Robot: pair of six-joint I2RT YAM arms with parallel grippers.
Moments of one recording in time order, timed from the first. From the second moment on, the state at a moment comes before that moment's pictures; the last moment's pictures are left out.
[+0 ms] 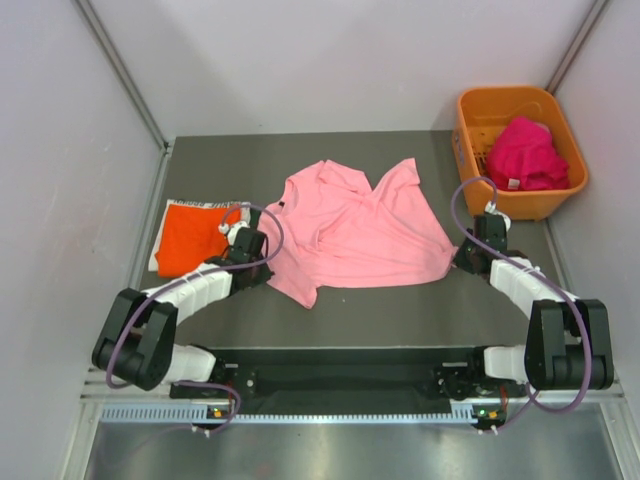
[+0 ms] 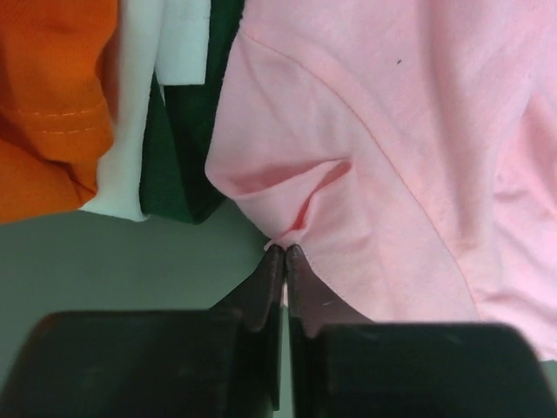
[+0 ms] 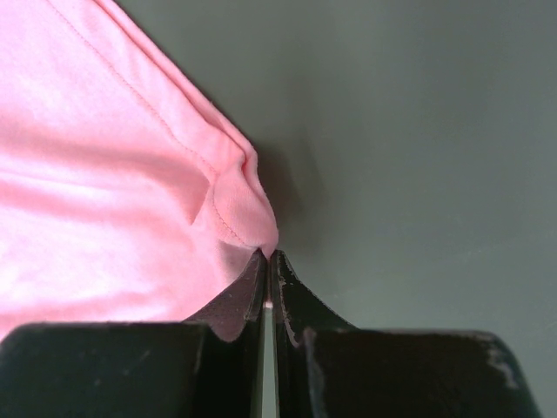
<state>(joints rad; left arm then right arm) -0.39 1.35 0.59 -0.21 -0.19 -0.75 0.01 1.29 0.59 -0.19 0.08 0.48</state>
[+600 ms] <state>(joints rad) -0.38 1.01 0.58 -0.44 -0.18 -0.73 0.01 1.25 0.59 -0.19 0.08 0.47</state>
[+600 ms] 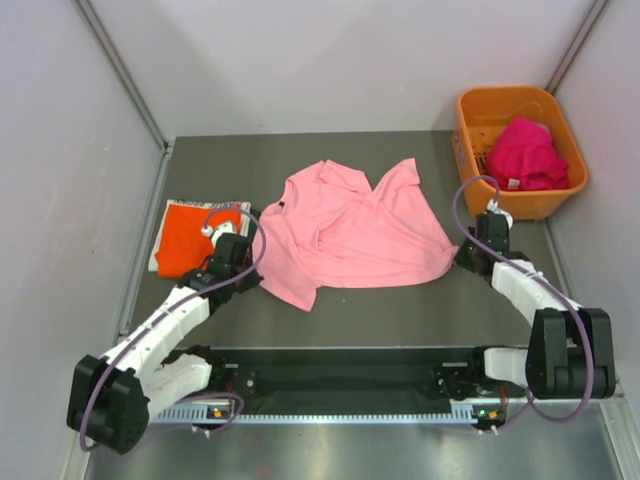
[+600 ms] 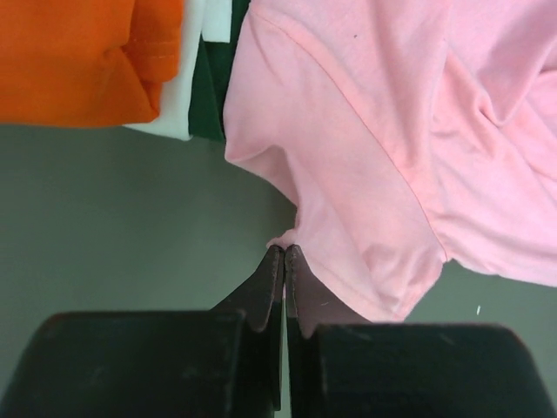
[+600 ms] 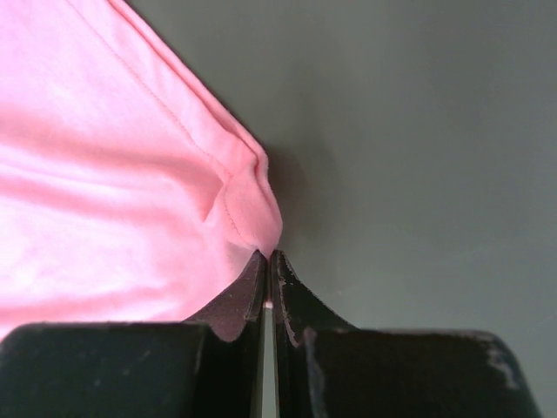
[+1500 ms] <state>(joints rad) -0.38 0.96 1.11 -0.68 -0.25 -0.71 0.01 1.15 0.90 -0.38 -0.12 0.44</state>
